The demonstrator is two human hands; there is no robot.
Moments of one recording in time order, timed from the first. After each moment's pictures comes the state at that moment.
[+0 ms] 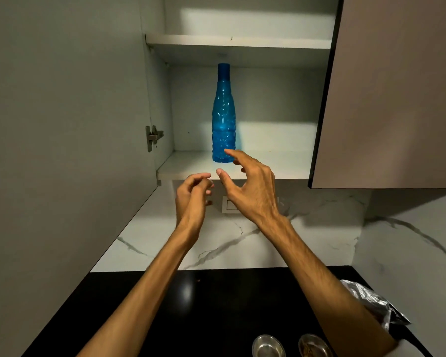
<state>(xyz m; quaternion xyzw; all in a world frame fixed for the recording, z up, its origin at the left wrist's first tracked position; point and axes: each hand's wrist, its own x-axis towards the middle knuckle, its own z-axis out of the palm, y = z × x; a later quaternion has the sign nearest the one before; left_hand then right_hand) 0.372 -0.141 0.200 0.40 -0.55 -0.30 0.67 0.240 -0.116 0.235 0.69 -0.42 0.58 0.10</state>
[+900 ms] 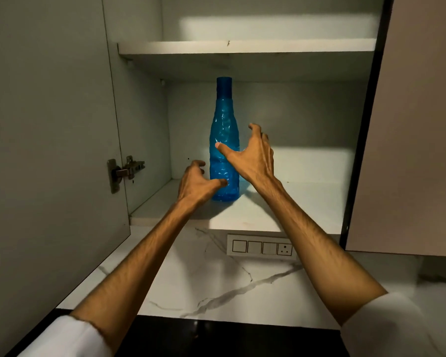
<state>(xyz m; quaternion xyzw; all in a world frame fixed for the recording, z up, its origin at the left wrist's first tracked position) 0.342 -0.341 0.283 0.56 -0.62 -0.16 0.52 0.202 -0.351 0.335 0.64 -0.52 0.57 0.00</state>
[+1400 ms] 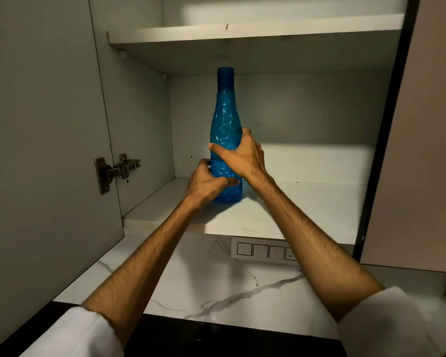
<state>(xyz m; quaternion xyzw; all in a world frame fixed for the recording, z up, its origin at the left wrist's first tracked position) 0.326 -0.374 0.281 0.54 -0.62 -0.21 0.53 0.214 -0.393 0.331 0.67 -0.47 0.56 -0.11</state>
